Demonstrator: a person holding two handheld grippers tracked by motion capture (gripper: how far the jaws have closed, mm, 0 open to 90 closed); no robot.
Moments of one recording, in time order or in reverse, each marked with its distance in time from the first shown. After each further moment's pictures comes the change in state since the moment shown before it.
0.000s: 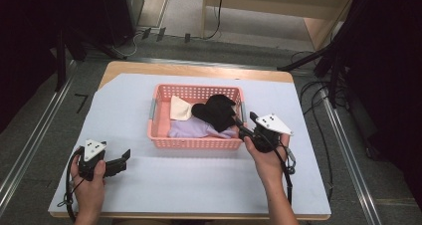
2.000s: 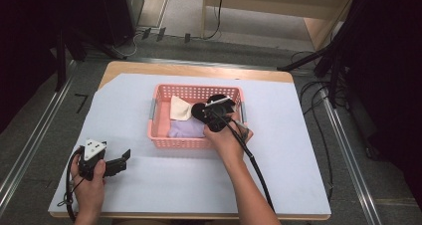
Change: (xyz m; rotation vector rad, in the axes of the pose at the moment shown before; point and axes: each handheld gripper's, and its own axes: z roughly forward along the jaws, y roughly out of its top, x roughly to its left) left arm 0.001 0.000 0.001 0.010 -0.007 -0.002; right arm 0.069 0.008 0.118 0.708 -0.001 0.067
